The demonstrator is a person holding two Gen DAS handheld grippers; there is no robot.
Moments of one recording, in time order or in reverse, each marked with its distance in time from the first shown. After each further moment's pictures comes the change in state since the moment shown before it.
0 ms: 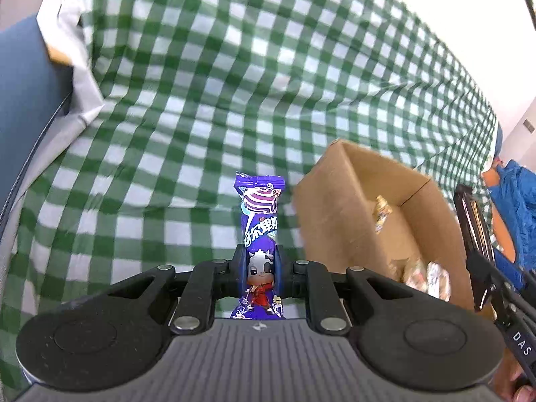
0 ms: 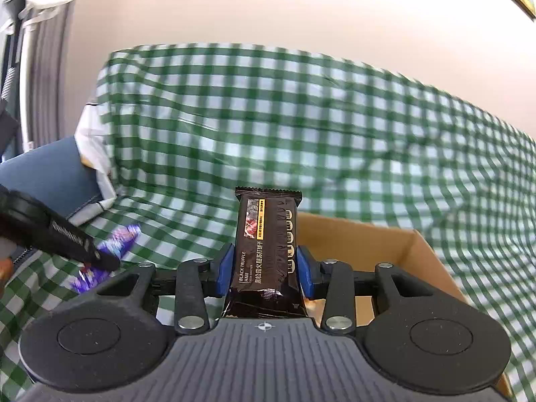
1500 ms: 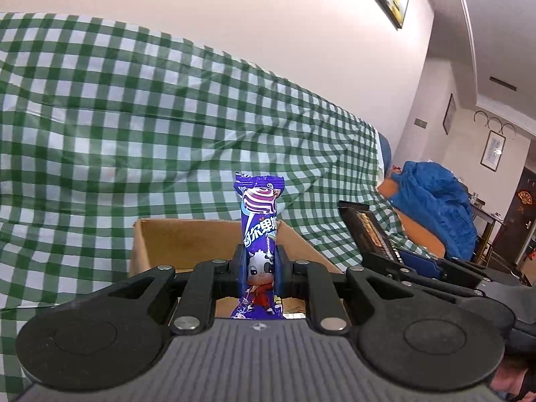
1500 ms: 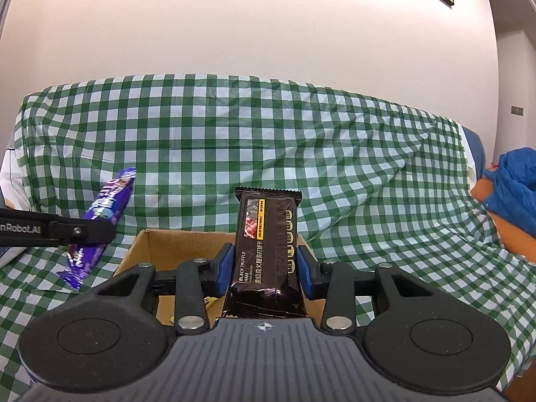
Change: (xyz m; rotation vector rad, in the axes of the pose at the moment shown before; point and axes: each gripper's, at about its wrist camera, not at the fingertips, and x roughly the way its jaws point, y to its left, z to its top) left arm -0.005 -0.160 -0.032 0.292 -0.304 -0.327; right arm -0.017 -0.107 -0.008 0.122 -0.075 -0.209
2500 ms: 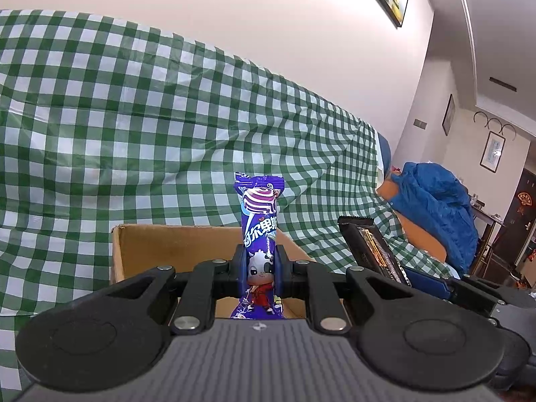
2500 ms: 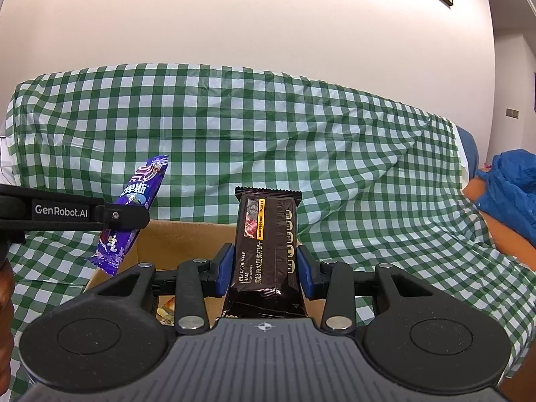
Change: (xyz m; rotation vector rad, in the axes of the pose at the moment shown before) left arm 0.035 -0.006 0.003 -0.006 -0.005 -0.007; right arm 0.005 -0.004 -0.005 -0.024 0.024 -0.029
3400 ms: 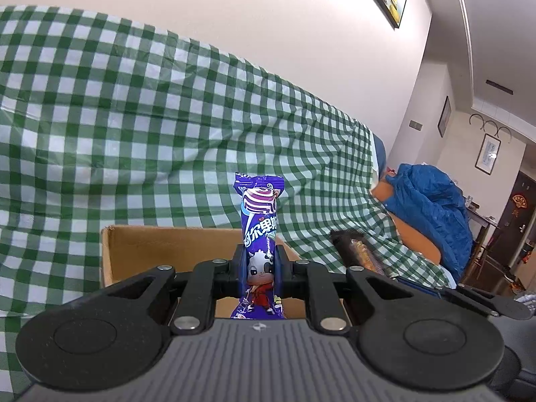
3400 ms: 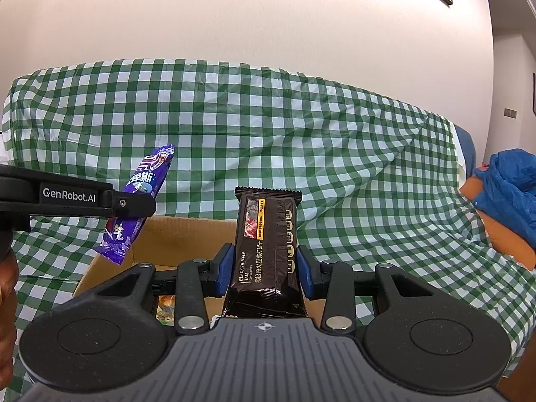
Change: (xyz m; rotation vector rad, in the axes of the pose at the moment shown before) left arm 0.010 -0.004 0.003 -0.012 0.016 -0.032; right arm 0.000 -0.001 -0.001 -0.007 0.013 -0.011
